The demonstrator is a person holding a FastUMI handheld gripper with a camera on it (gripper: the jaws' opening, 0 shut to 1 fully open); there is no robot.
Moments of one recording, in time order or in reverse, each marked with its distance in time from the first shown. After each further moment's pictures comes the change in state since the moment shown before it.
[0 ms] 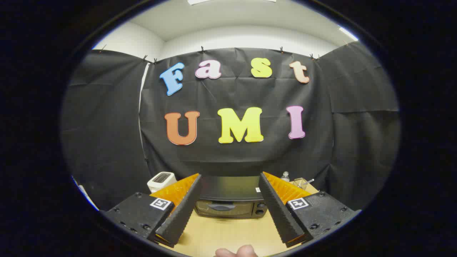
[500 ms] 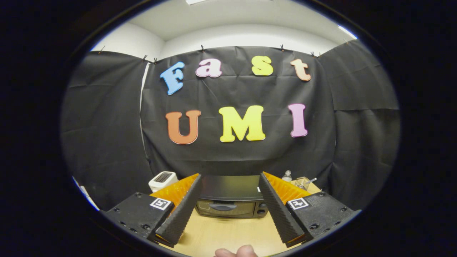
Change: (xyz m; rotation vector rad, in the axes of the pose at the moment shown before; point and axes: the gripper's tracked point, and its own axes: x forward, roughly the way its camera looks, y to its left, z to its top) arm 0.005 0.000 -0.002 0.009 0.015 0.017
